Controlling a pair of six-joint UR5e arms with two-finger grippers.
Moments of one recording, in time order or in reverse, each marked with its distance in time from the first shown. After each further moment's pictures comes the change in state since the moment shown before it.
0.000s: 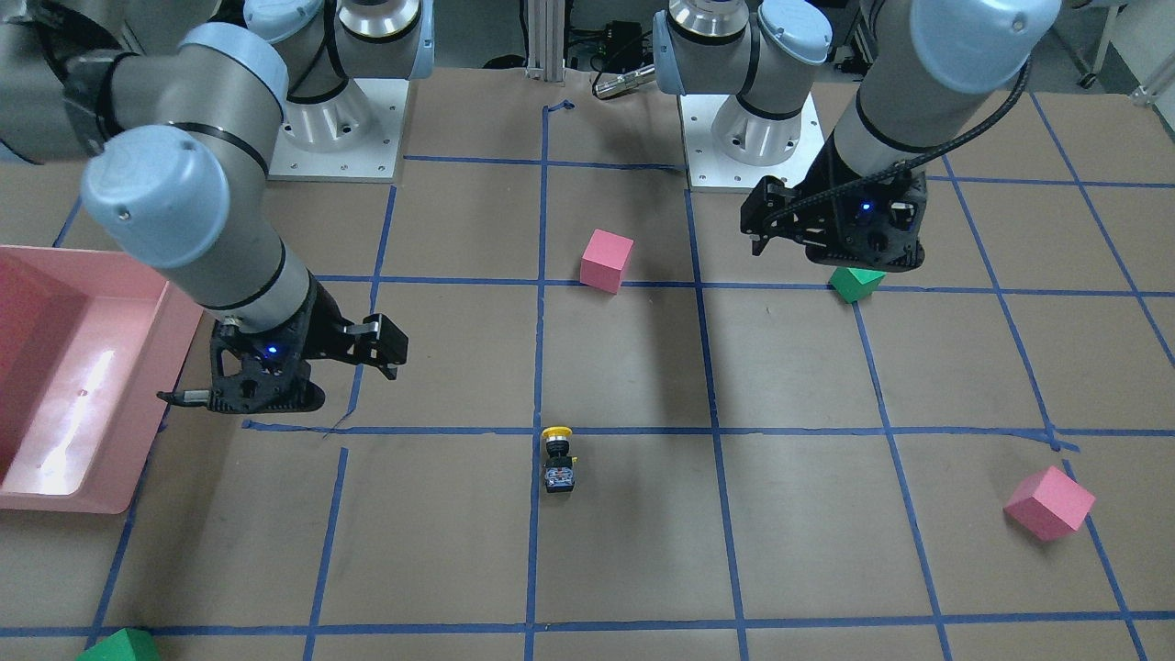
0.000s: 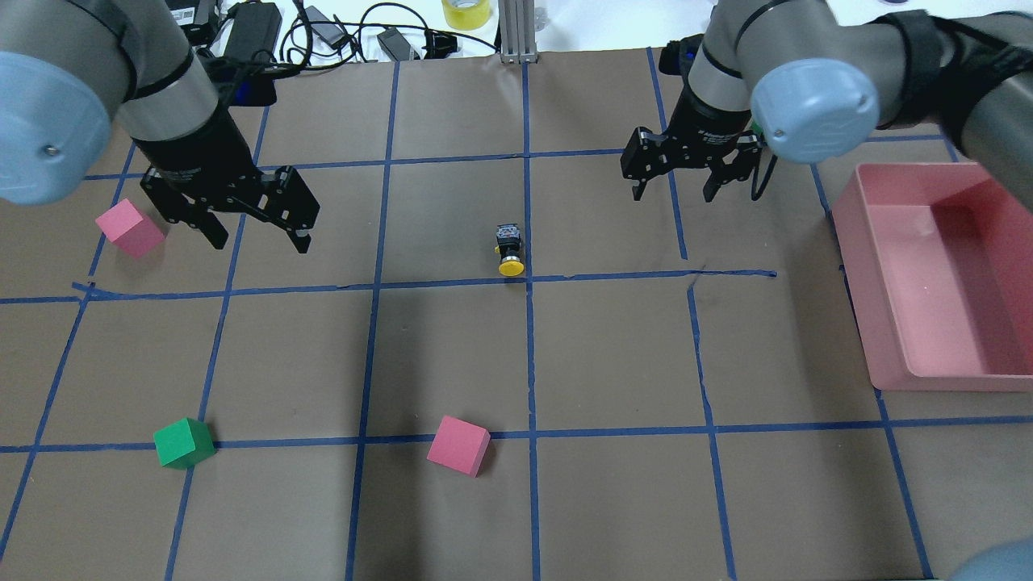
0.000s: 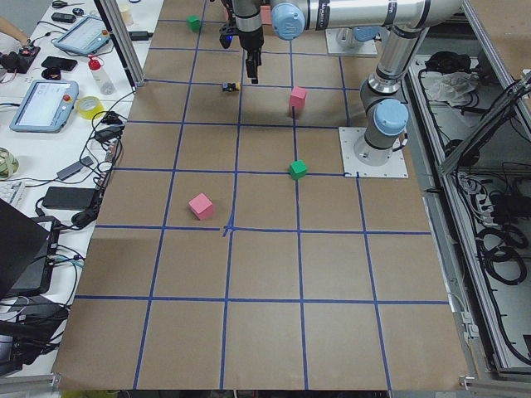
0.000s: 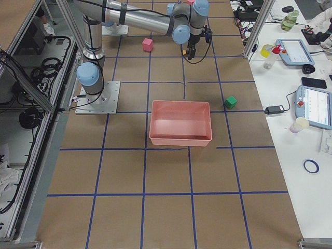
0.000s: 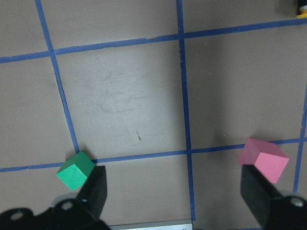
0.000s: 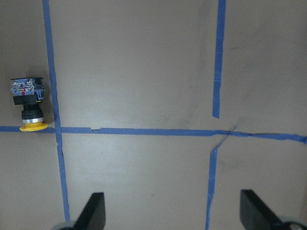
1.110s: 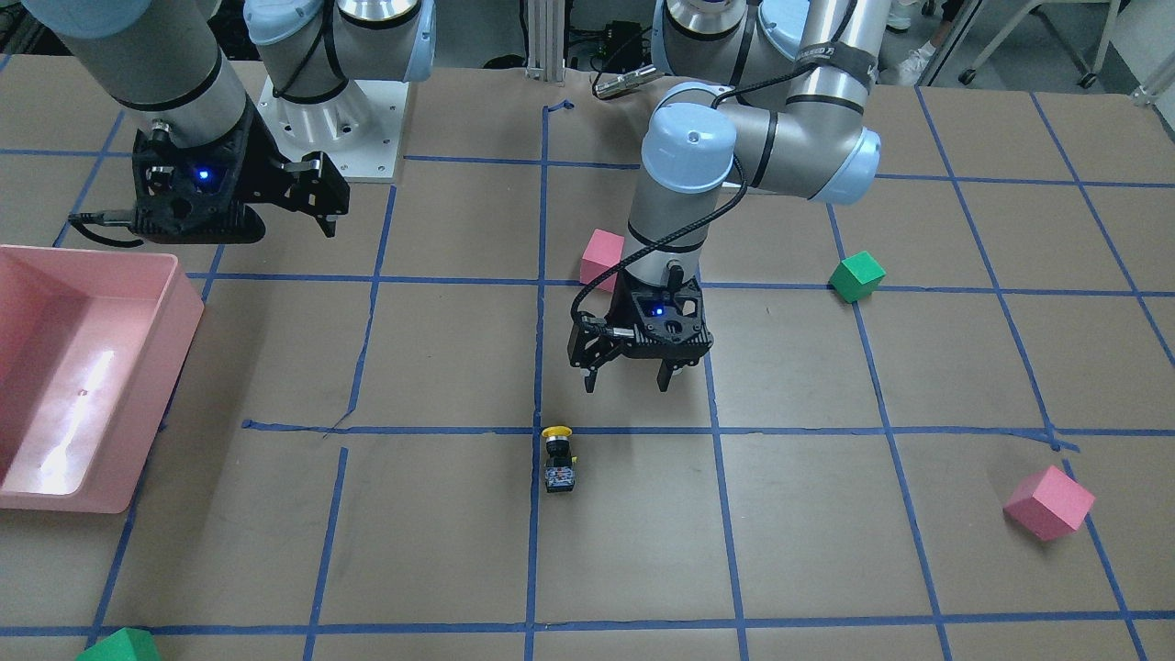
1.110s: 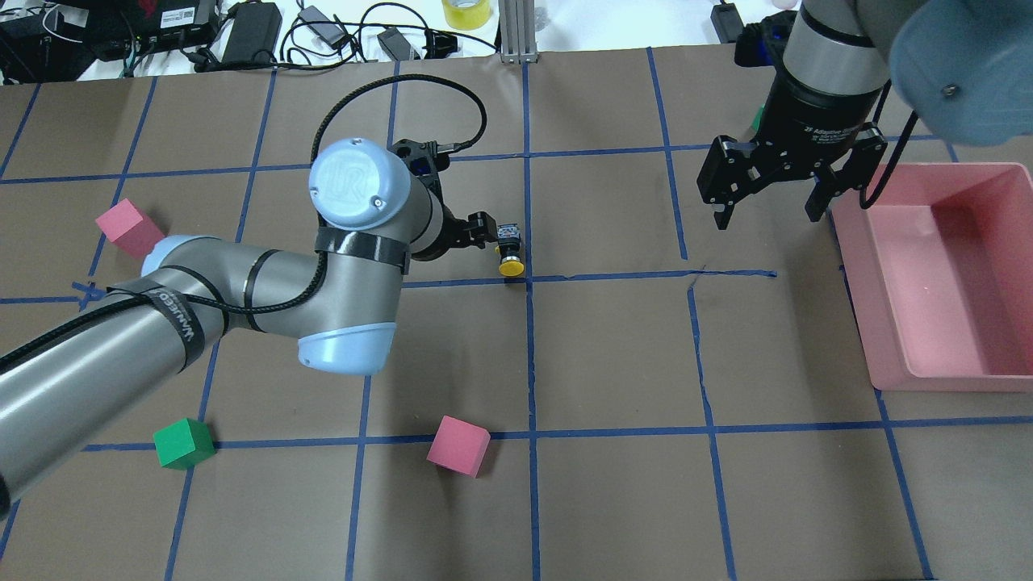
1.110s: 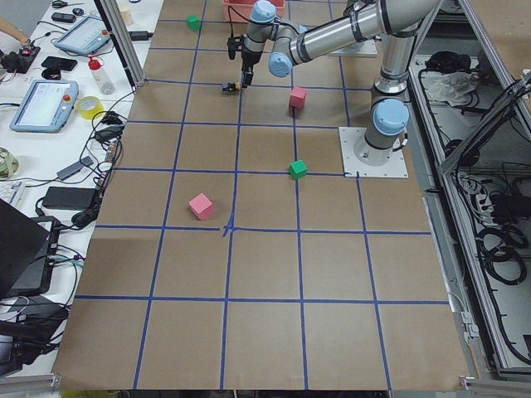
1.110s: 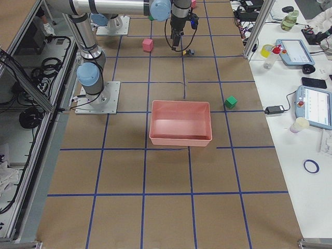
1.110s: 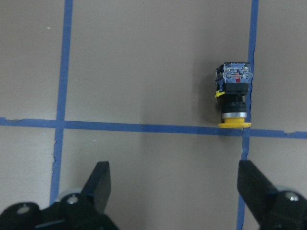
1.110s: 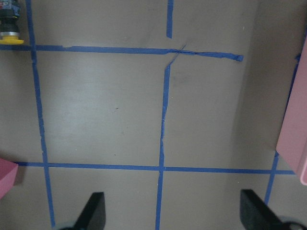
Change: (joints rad) left arm -0.288 -0.233 -0.336 1.090 0.004 -0.480; right arm -0.019 -0.200 -0.010 0.286 -0.143 -0.050
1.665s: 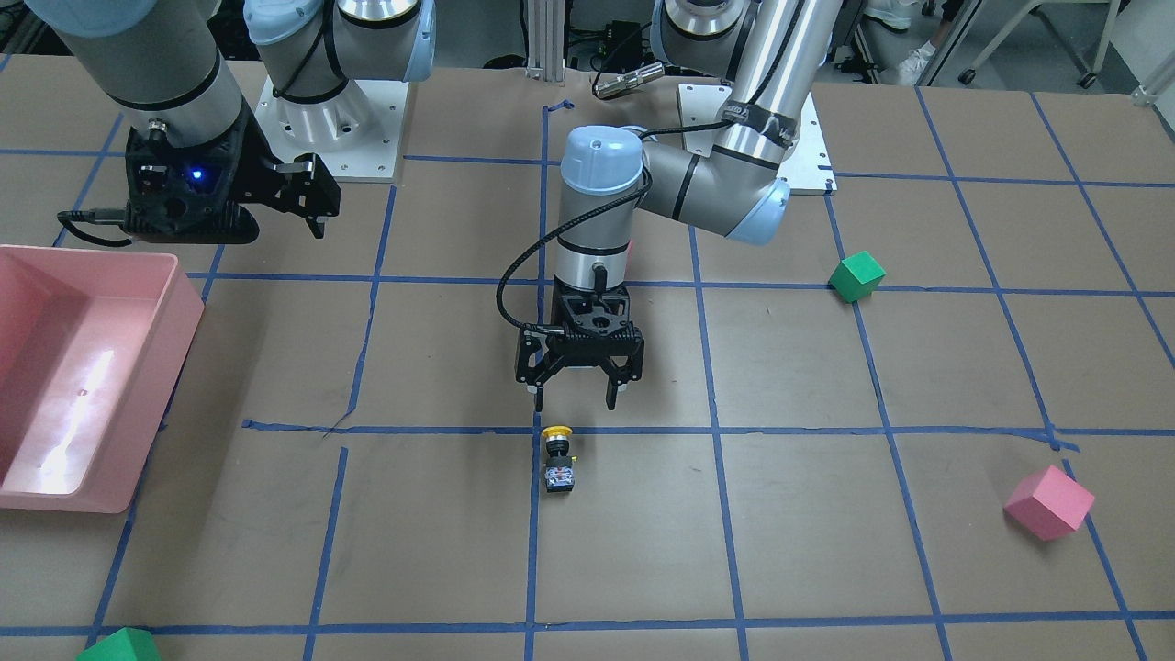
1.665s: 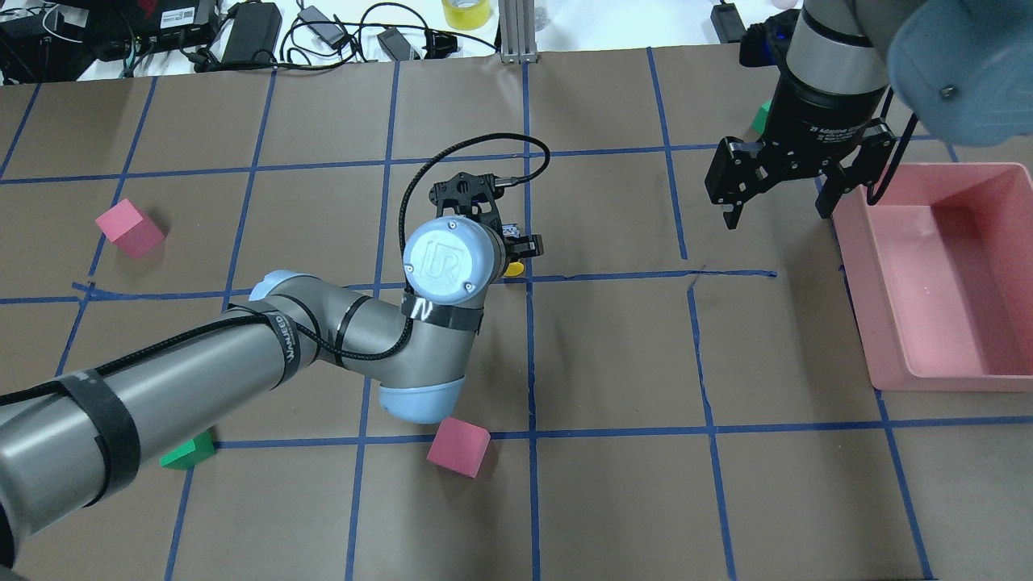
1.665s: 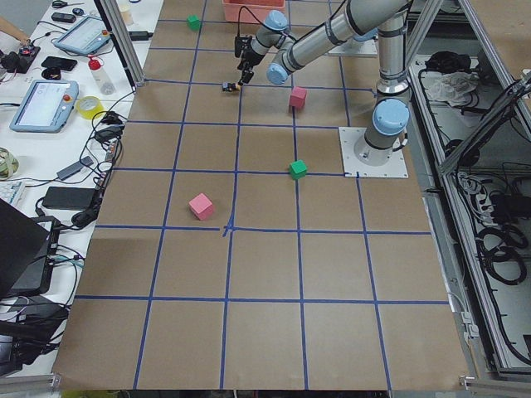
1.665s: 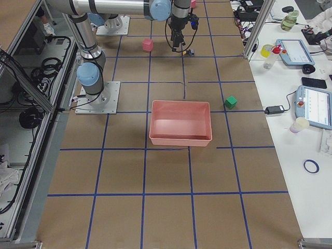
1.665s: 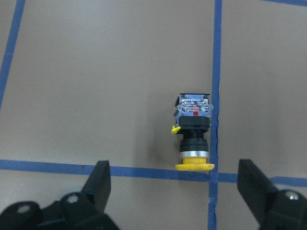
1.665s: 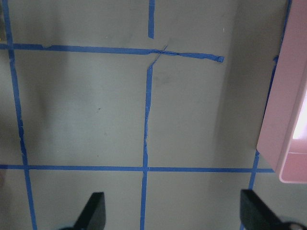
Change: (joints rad) left arm -0.135 -0.150 -0.042 0.355 0.133 -0.105; right arm 0.001 0.003 0.000 -0.009 -0.026 -0.002
